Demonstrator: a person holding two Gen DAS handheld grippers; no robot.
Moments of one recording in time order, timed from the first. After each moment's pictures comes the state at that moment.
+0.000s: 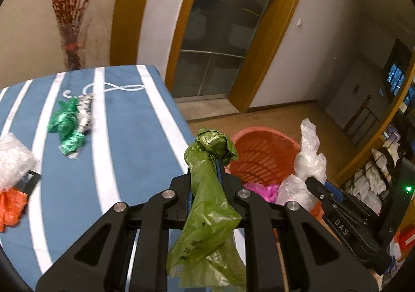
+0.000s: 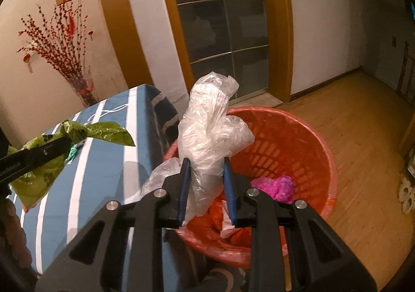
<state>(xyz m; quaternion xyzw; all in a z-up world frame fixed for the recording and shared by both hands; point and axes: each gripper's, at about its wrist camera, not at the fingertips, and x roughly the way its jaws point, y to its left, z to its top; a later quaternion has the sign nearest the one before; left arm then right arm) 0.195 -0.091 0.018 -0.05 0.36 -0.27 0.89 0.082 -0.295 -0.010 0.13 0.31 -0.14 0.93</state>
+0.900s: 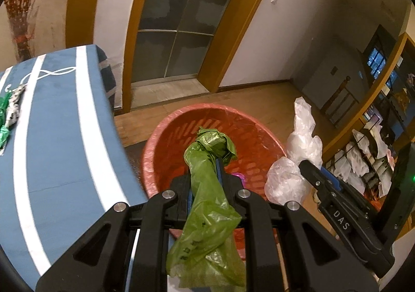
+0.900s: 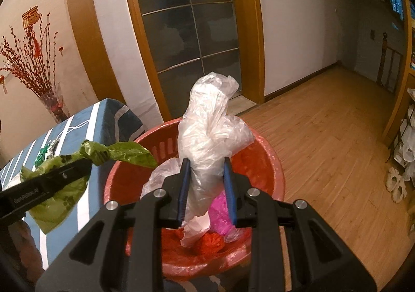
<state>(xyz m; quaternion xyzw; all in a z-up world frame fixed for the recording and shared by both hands) 0.194 -0.187 -0.008 -0.04 0.40 -0.35 0.85 0.068 -0.366 -0.014 0.14 0.29 -0.20 0.92</state>
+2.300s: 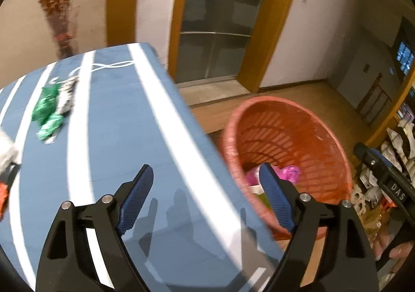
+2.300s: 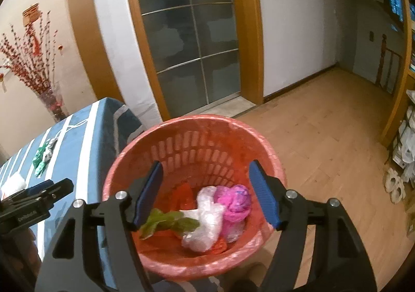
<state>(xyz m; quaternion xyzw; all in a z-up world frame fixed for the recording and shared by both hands) 0.196 -0.116 -0.021 0.00 0.40 -0.24 0.89 0.071 -0.350 -0.014 0.13 0.29 -0.20 0.93</state>
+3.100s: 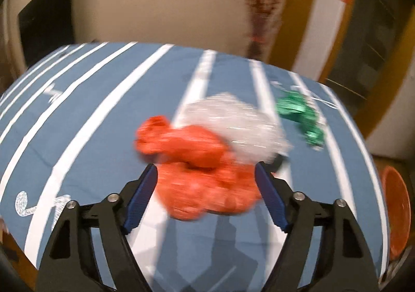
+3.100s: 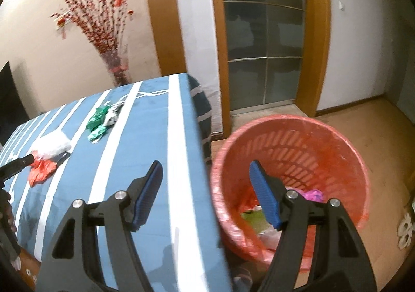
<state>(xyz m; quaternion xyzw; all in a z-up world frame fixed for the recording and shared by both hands) 0.199 0.174 -0.031 -0.11 0.38 0.07 0.92 0.118 -0.212 -0.009 0.06 0.32 -0.05 0.95</state>
